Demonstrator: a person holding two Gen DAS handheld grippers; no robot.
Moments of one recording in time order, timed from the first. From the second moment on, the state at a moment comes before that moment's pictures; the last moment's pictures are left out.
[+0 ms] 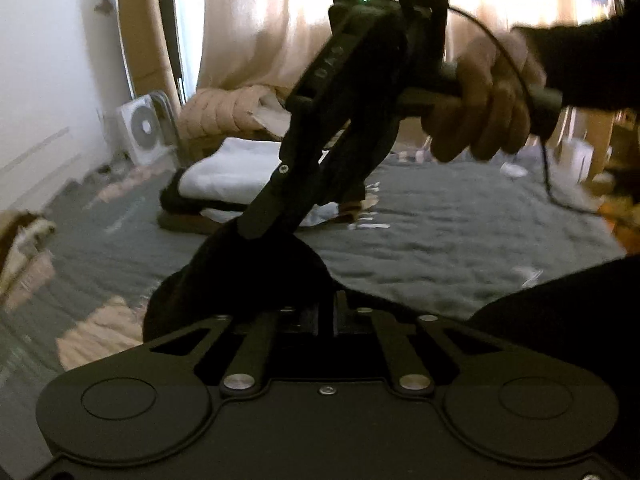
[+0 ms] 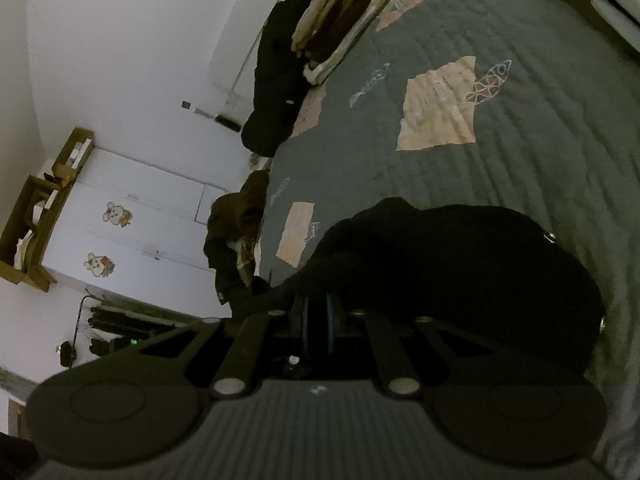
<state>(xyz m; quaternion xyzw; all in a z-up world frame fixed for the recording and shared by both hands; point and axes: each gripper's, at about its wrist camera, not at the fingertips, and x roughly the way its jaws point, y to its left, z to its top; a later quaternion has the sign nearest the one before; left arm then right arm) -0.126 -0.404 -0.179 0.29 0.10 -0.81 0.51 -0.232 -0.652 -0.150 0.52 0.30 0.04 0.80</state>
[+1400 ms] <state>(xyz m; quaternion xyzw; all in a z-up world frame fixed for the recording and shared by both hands) -0.165 -0.326 -0.113 0.26 0.25 -0.65 0.66 -0.307 -0.551 -0.030 0.17 0.34 -0.05 0.92</state>
